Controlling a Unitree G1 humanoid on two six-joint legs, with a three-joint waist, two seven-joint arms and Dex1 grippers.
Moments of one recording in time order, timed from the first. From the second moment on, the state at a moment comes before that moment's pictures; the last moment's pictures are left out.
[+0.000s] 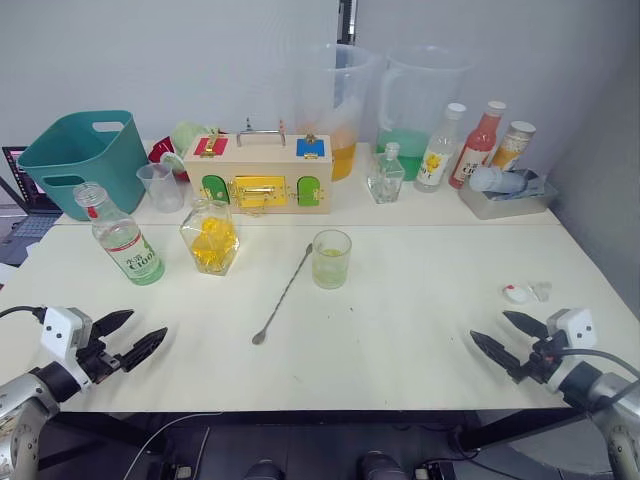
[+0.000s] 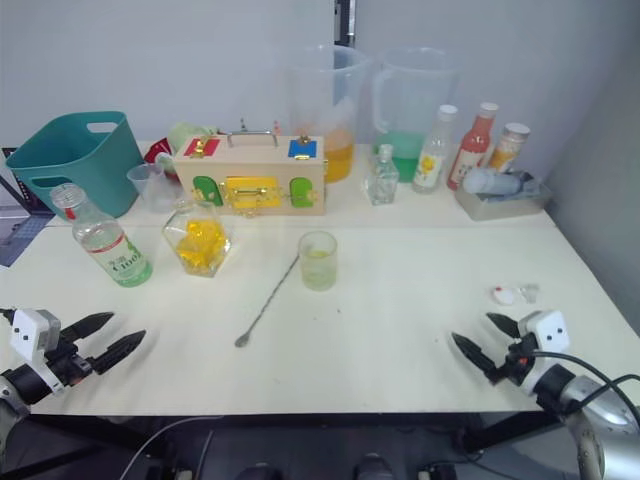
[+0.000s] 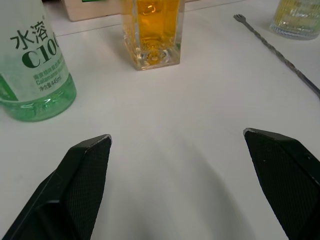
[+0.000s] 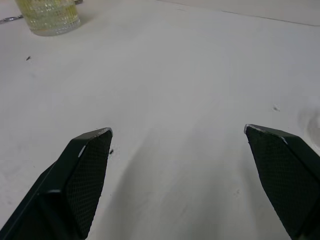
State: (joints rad) left arm 0.08 0.72 0.50 0.19 -0.51 0.10 -0.98; right arm 0.09 -0.64 -0.40 -0.01 0.47 0.17 0.85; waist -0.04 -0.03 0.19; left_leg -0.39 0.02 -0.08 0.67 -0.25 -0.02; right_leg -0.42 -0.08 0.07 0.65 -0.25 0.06
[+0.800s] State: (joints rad) left arm 0.06 0.68 0.31 -0.40 -0.53 0.50 -0.70; right arm -0.17 -0.88 -0.32 -0.24 0.85 0.69 1.10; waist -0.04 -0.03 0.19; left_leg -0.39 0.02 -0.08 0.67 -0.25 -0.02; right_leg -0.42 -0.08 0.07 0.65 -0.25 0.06
